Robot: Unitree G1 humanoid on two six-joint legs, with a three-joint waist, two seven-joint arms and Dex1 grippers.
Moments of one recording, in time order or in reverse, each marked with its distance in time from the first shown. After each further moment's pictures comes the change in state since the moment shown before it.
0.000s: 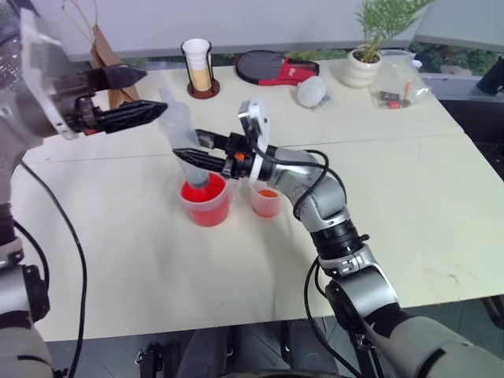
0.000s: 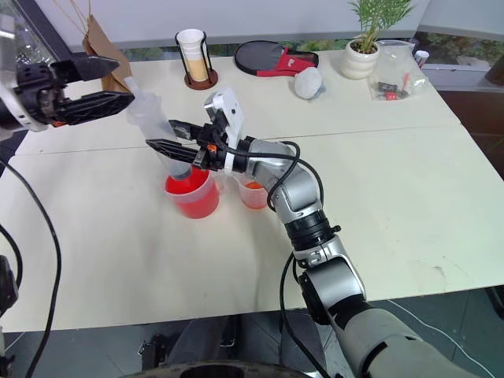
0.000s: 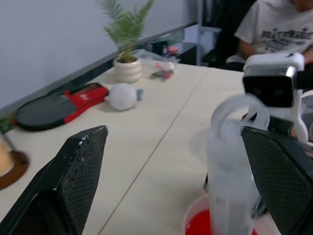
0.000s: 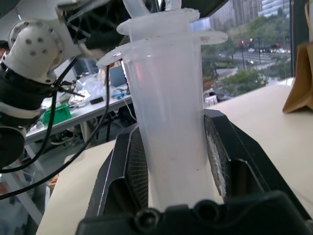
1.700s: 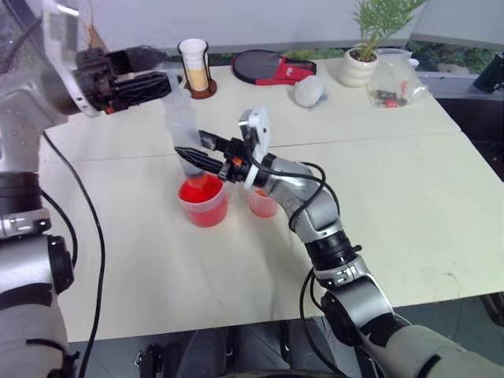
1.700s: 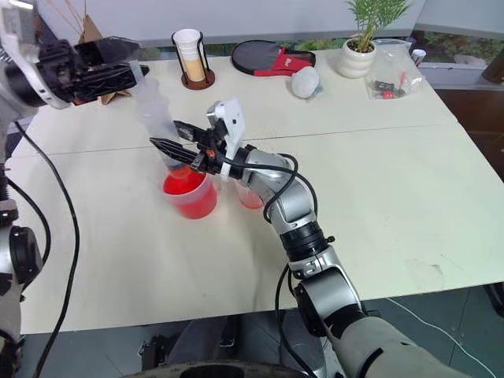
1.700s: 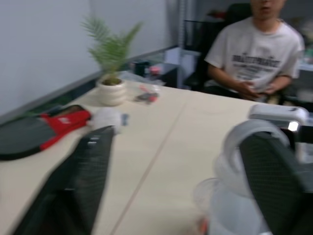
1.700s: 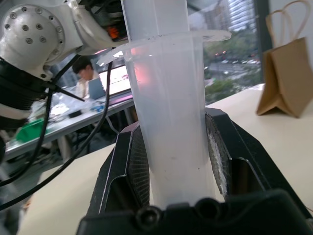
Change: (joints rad) left arm -0.130 -0.031 -0.002 0.155 0.034 -0.005 -0.073; right arm 0.022 0.051 0.014 -0.023 -0.021 -0.007 -0.105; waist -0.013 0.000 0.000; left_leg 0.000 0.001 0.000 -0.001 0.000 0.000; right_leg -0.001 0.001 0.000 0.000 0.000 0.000
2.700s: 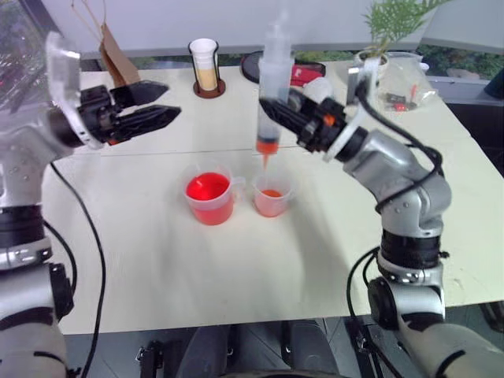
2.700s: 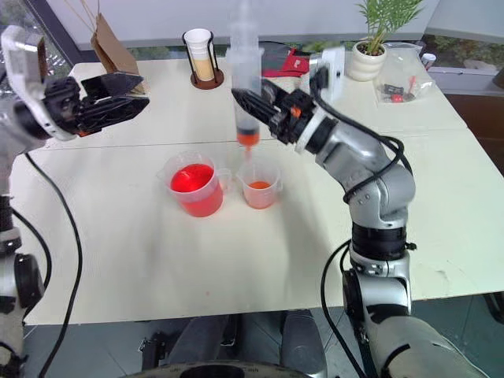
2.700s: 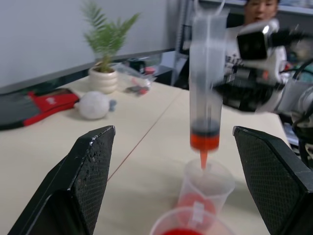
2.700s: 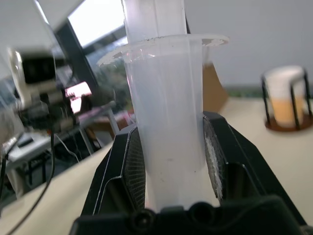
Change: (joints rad) left arm 0.069 -0.112 -0.007 -0.047 -0.074 0.035 0.016; right arm 0.120 -0.346 -0.308 -0.445 0.283 0.418 -0.210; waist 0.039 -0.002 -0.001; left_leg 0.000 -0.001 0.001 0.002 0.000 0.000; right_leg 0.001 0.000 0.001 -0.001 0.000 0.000
